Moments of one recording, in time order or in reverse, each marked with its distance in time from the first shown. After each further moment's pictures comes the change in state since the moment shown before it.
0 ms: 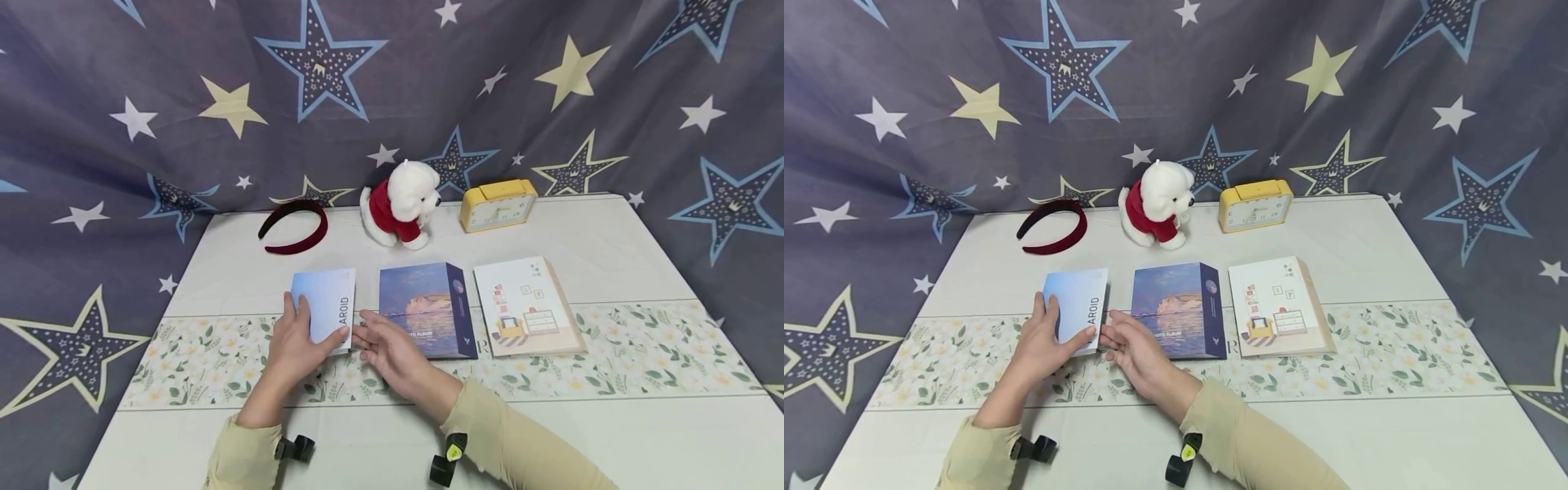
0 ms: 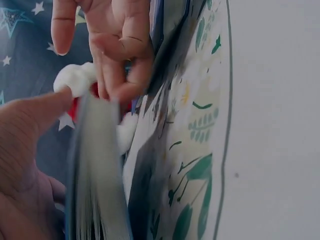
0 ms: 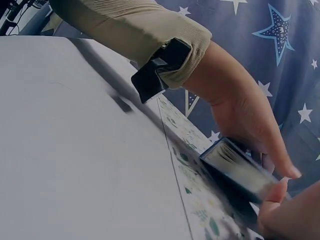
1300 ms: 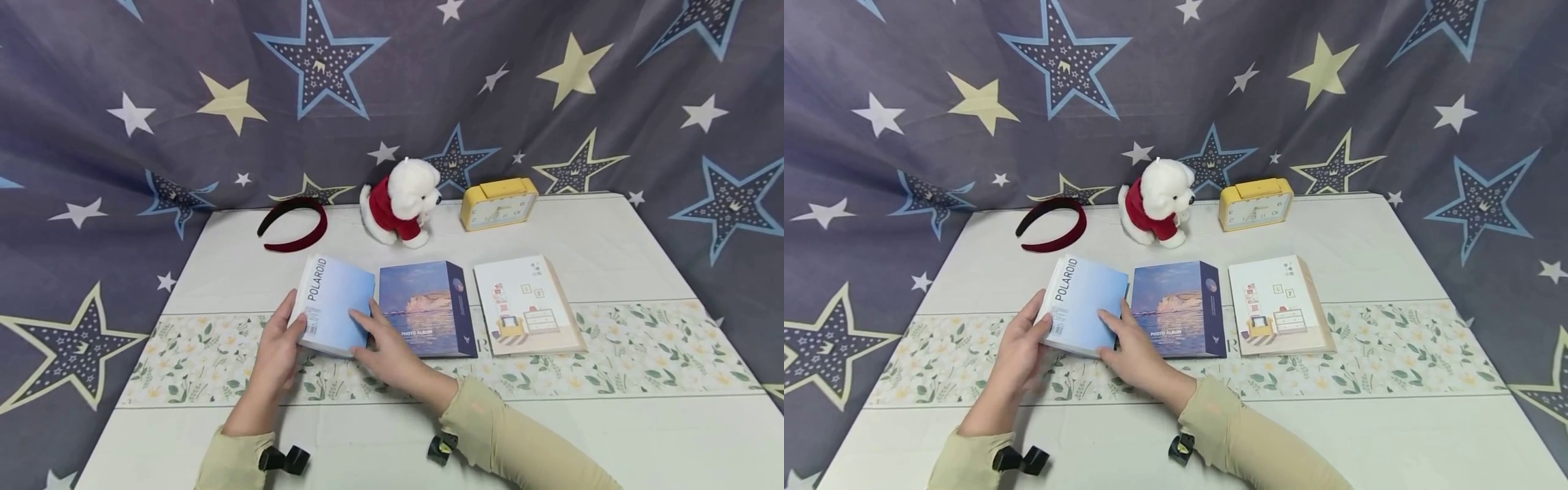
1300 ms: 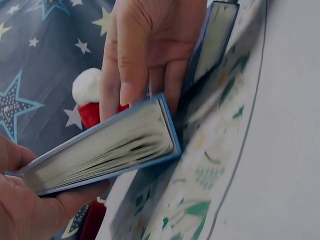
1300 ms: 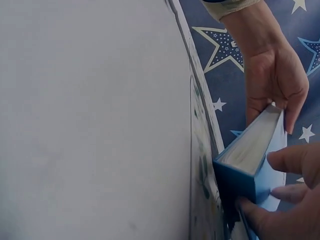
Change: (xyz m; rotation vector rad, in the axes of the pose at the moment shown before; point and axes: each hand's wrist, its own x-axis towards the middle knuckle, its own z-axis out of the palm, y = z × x) left_hand -0.009 -0.002 -0.008 -0.984 0.030 -0.003; right_hand 0.004 0.002 -0.005 -1.062 -0.018 -0.222
